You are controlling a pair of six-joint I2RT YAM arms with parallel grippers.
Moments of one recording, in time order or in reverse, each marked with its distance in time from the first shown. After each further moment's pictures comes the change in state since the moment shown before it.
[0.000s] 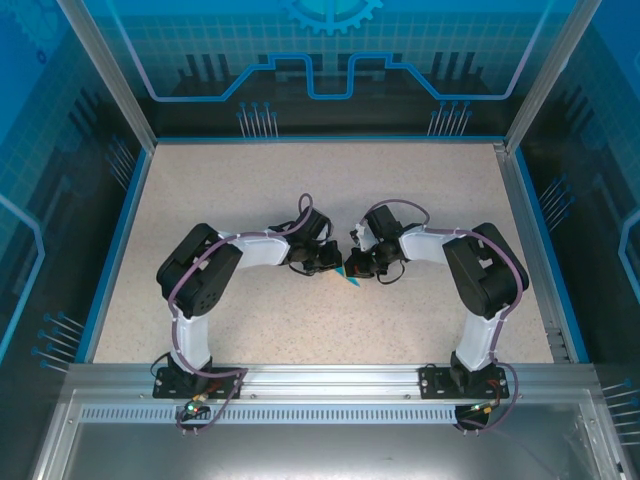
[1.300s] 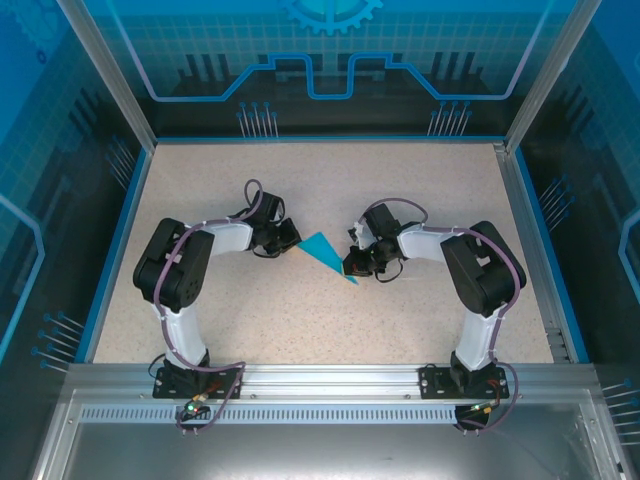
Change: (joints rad) left arm 0.294 -0.052 -0.070 0.019 -0.051 -0.043; right arm 0.000 0.019 0.016 0.002 -0.004 0.008
